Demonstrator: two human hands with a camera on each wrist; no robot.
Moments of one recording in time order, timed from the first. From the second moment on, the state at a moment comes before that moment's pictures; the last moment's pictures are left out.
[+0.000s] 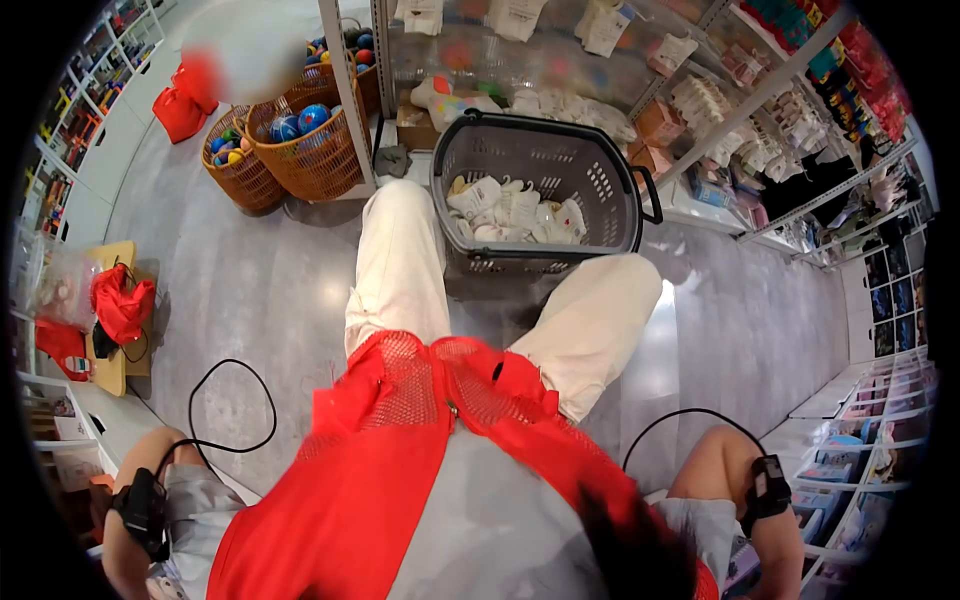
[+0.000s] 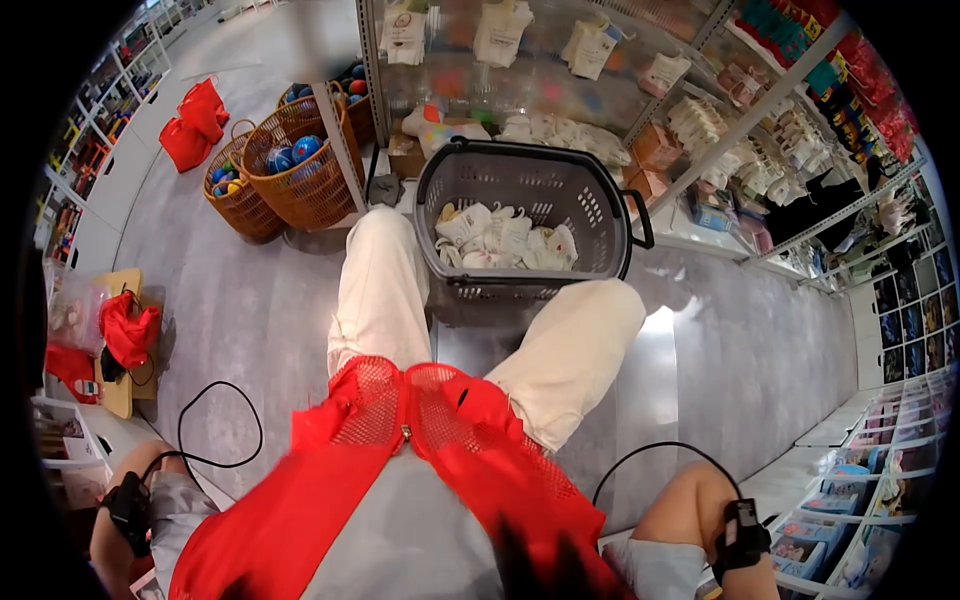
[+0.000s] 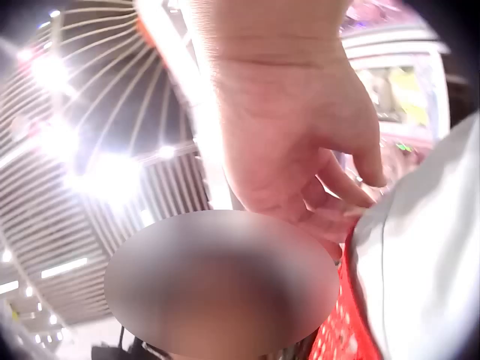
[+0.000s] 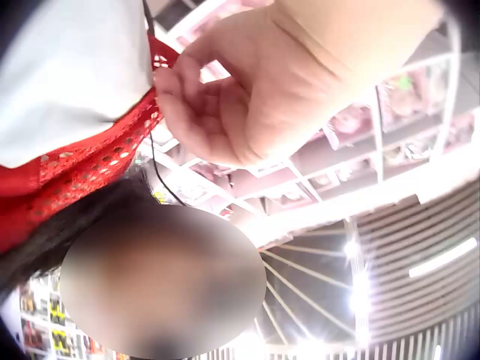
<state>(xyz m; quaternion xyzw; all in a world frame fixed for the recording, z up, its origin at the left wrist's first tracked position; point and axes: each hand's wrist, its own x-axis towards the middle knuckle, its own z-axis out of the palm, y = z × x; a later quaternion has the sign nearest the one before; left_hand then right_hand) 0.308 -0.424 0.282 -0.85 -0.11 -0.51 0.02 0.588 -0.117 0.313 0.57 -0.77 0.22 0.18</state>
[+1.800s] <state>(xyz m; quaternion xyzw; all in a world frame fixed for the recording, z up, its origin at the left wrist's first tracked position) 0.098 0.052 -0.023 -0.08 -0.45 -0.73 -0.51 0.259 0.181 -0.004 -0.32 -0.63 0.69 0.13</state>
